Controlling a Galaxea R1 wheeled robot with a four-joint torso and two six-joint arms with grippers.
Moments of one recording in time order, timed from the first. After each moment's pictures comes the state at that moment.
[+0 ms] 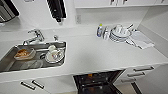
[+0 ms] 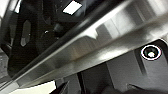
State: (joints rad) left arm 1.46 2.77 -2.37 0.87 -0.11 -0.75; right arm -1.10 2.58 -2.01 -0.47 -0.01 0.84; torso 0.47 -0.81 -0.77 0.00
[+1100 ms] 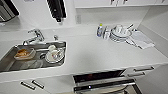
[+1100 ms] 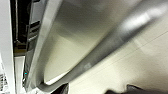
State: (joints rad) left arm 1.46 2.77 -2.37 0.87 -0.11 -0.75; right arm -0.83 2.33 -1.55 -0.45 0.15 0.99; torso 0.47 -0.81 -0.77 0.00
